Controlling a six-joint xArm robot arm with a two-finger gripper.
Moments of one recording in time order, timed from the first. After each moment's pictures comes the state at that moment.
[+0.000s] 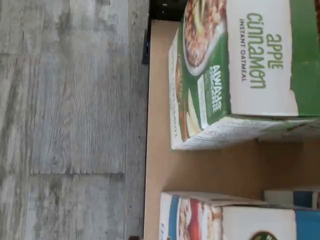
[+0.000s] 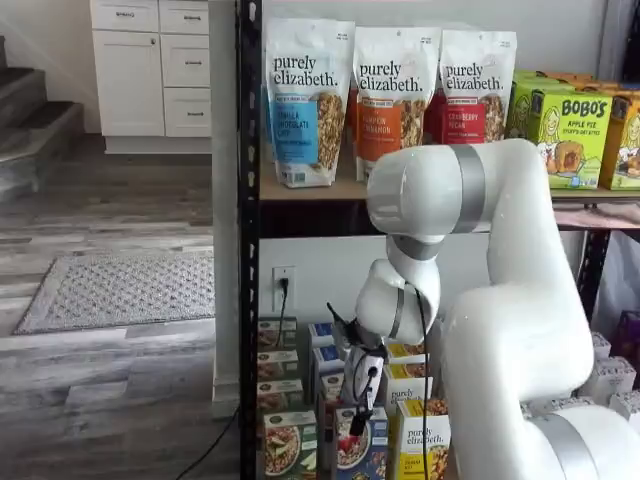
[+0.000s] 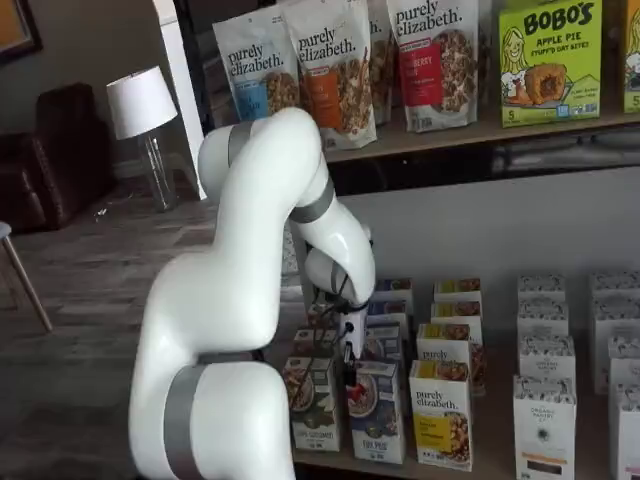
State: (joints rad) arm 0.06 0.84 -1.34 0.42 0.46 -1.87
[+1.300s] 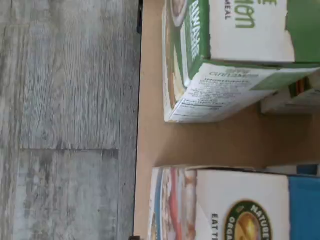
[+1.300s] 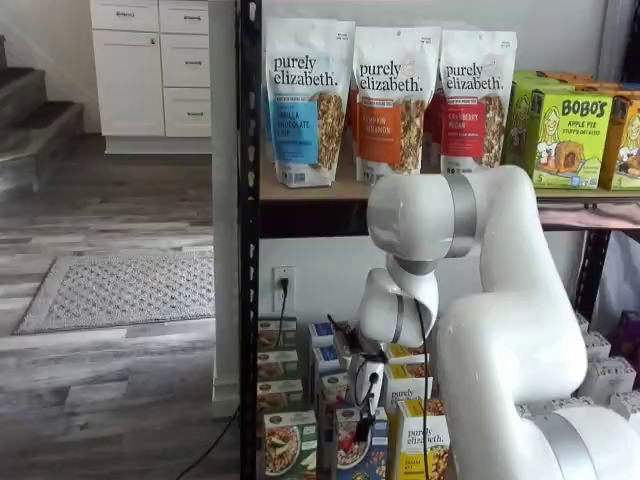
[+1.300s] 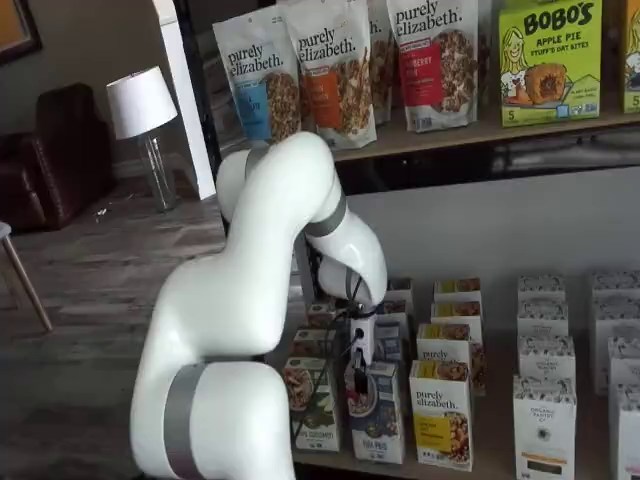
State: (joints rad) arm 0.03 0.98 -1.51 0.28 0.53 -1.78
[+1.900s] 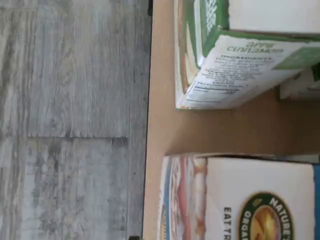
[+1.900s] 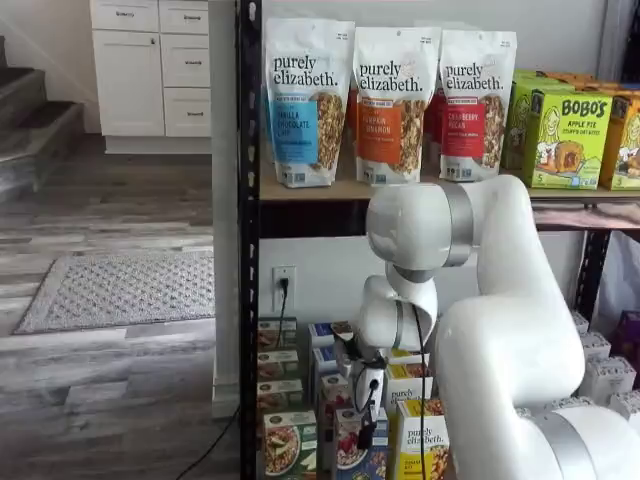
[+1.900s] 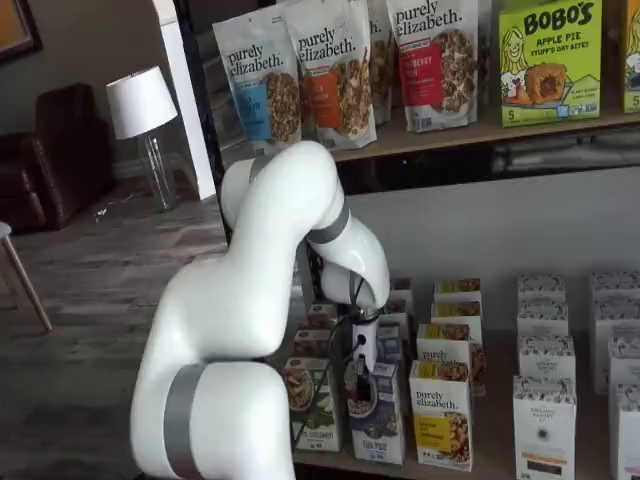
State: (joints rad) arm 0.02 1.02 -1.56 0.21 0.55 -1.72
